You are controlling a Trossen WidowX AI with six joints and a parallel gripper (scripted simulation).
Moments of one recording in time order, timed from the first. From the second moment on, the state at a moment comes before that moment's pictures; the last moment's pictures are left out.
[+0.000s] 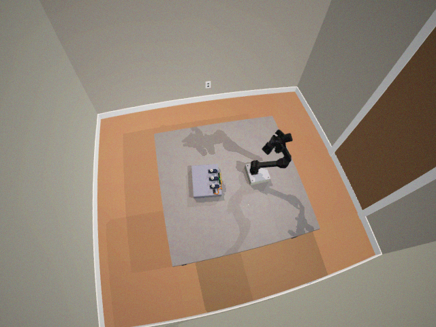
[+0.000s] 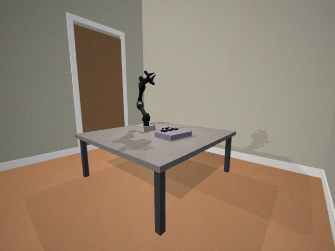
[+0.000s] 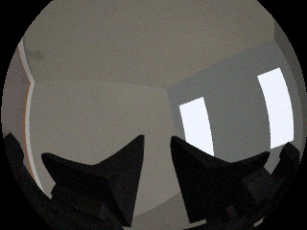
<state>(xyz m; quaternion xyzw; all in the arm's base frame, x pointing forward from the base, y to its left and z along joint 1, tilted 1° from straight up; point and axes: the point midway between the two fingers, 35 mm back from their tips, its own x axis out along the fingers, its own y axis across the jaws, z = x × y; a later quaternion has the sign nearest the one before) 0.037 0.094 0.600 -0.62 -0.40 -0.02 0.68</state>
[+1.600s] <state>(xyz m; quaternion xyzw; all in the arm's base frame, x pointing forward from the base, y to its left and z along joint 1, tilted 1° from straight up) 0.313 0.001 0.340 -0.01 -0.04 0.01 1.00</state>
